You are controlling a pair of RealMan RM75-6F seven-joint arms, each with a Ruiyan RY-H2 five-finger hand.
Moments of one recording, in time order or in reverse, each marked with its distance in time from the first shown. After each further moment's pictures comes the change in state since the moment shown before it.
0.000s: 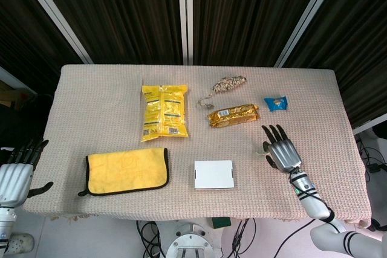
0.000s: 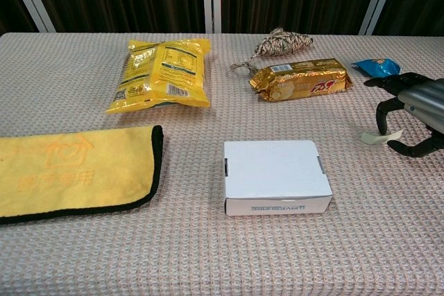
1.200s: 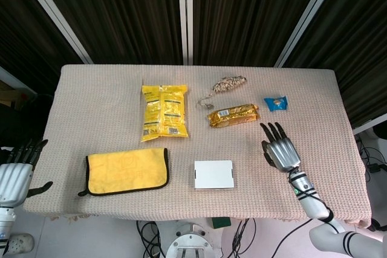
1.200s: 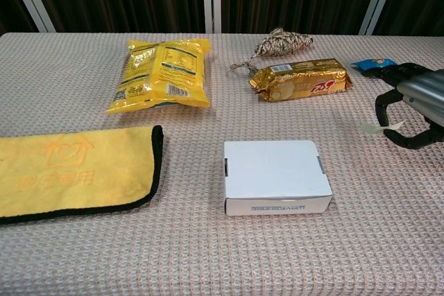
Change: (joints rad) left arm -0.001 0.005 -0.002 -0.005 0.000 0.000 0.001; right arm 0.002 0.011 0.011 -0.042 -0.030 0.053 -0.001
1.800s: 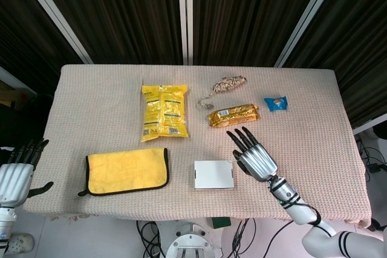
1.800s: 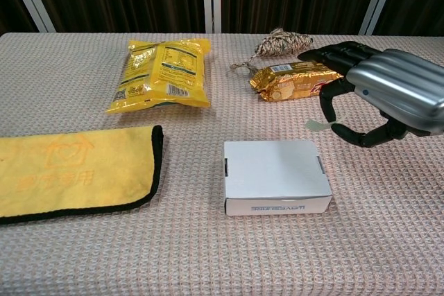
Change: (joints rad) left arm 0.000 -0.001 0.003 -0.003 0.001 -0.003 0.004; right arm 0.062 0.018 -0.029 -0.204 -0.173 0.036 -0.088
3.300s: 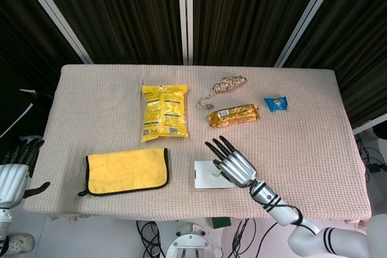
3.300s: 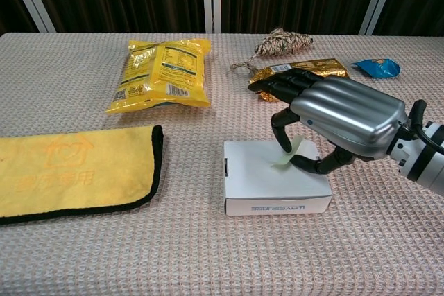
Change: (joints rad) left arm 0.009 0.000 -0.002 0.034 0.000 0.013 -0.047; right arm 0.060 -0.072 -0.011 -0.034 0.017 -0.088 -0.079
